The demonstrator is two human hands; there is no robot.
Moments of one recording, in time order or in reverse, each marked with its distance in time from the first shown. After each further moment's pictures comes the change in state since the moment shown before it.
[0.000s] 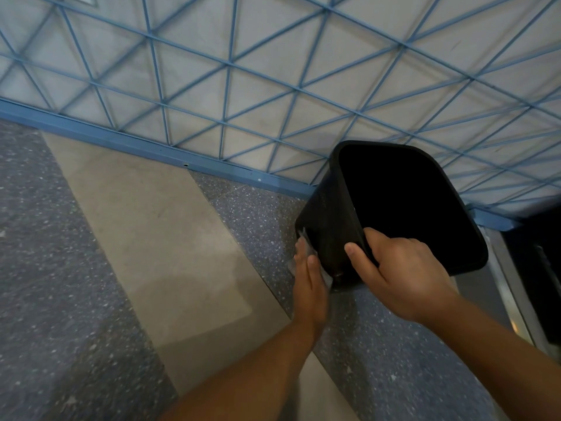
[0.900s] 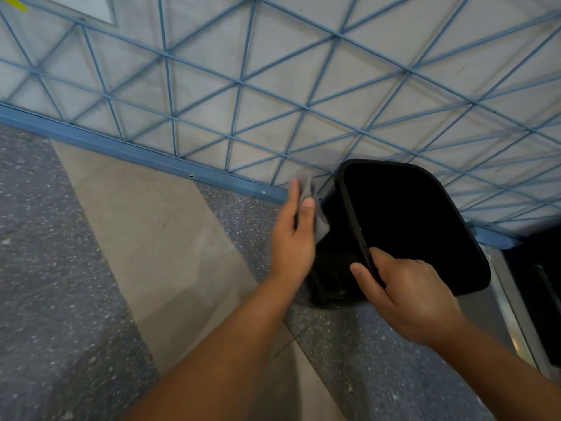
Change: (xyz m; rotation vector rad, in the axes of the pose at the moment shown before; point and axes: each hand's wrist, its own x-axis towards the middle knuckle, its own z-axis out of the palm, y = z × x) left_hand 0.058 0.104 -0.033 -0.008 0.099 0.233; right_hand -0.003 0.004 0.001 0.020 0.002 -0.010
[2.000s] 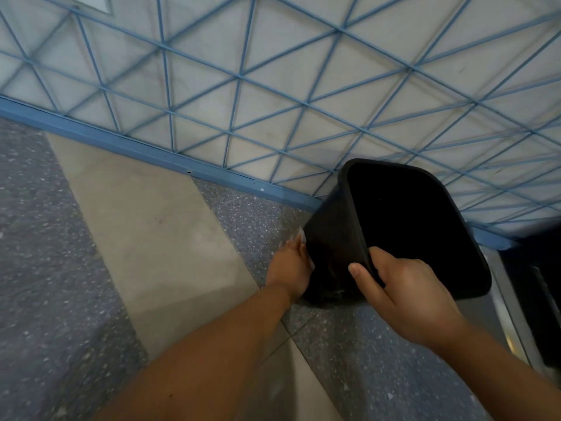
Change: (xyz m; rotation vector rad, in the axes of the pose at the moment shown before) left_hand -0.002 -0.066 -0.007 0.754 -0.424 -0.218; right_hand 0.000 0.001 -0.002 0.065 -0.007 -0.016
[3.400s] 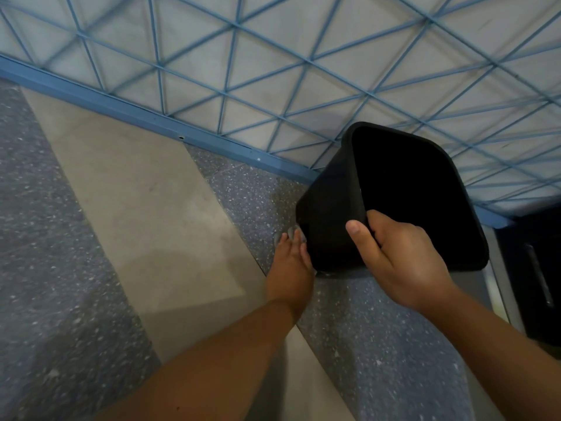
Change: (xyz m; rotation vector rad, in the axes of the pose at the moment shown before) left_hand -0.046 -0.019 0.051 -0.156 0.093 -0.046; right_hand 0.007 -0.011 -0.001 0.094 -0.012 0.107
